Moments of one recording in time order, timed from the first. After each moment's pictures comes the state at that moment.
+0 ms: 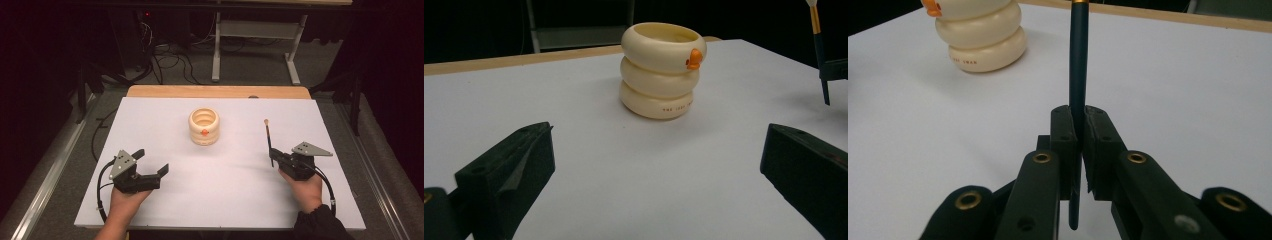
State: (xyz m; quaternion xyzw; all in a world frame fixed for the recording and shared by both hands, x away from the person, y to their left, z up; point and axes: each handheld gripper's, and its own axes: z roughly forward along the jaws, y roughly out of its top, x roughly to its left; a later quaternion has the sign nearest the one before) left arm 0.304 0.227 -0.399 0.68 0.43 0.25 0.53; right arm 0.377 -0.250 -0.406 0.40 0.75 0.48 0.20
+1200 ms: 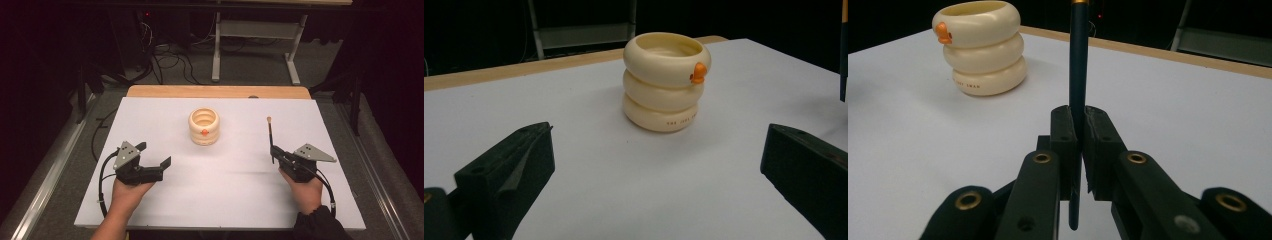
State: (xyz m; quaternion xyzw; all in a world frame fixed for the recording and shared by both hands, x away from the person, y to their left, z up) left arm 0.322 0.218 -0.379 0.69 0.43 0.26 0.52; right arm 0.367 -0.248 -0.400 0.38 0.74 0.50 0.25
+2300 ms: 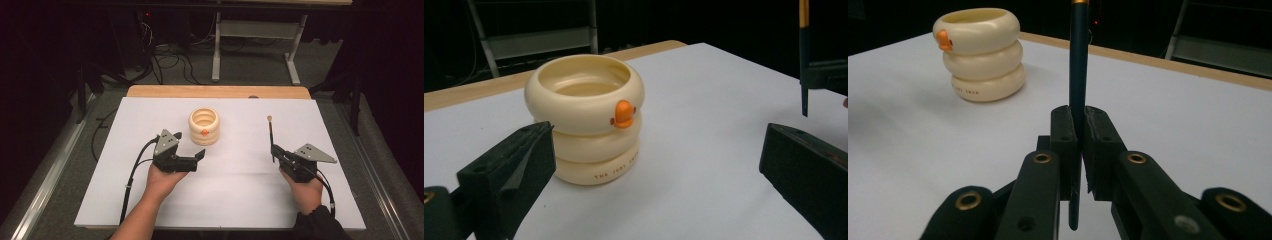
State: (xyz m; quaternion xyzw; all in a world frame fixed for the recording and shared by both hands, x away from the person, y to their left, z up) left arm 0.358 0.139 -0.379 0.72 0.37 0.23 0.54; right arm 0.364 -0.245 -0.394 0.38 0.73 0.51 0.26
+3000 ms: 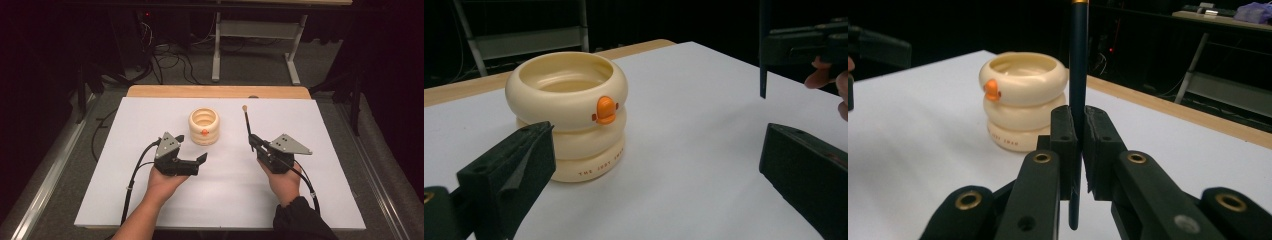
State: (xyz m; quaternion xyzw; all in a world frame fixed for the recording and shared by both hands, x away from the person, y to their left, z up) left arm 0.352 0.136 -0.380 0.72 0.37 0.21 0.55; right arm 0.372 -0.181 -0.373 0.32 0.74 0.52 0.28
